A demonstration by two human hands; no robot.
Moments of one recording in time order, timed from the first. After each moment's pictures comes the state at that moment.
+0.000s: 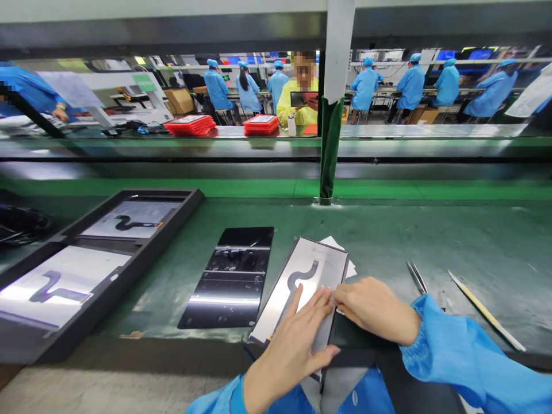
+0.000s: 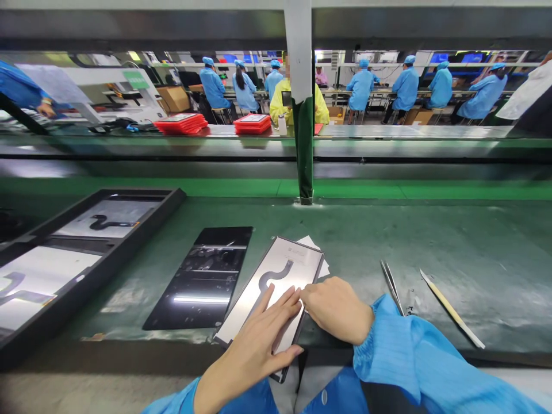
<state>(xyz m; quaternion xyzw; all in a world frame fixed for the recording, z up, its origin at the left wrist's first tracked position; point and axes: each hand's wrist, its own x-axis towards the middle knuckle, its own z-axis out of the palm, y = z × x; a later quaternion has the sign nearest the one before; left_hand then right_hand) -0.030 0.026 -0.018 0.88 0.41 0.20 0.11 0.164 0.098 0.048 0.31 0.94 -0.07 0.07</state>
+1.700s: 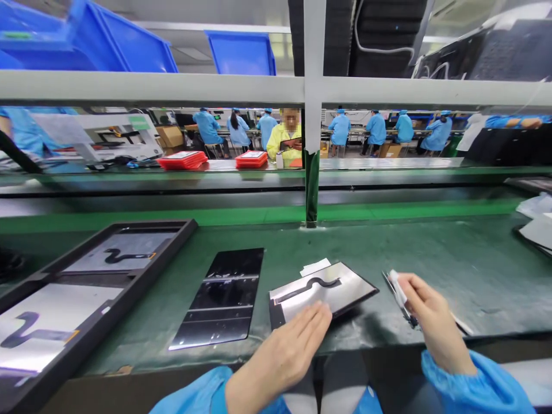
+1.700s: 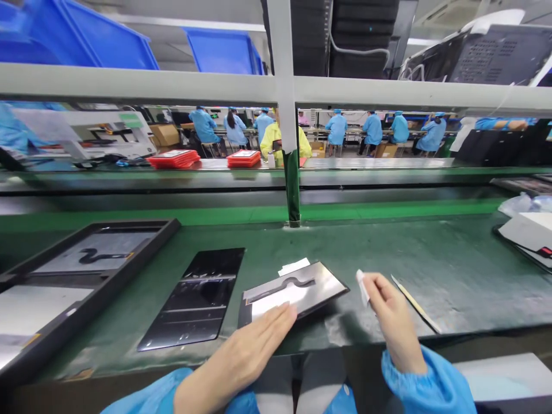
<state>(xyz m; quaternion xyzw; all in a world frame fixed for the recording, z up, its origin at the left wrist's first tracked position) -0.038 0.027 0.035 0.92 0.26 0.21 -0.20 0.244 0.059 0.055 0.56 0.53 -0.34 -0.54</state>
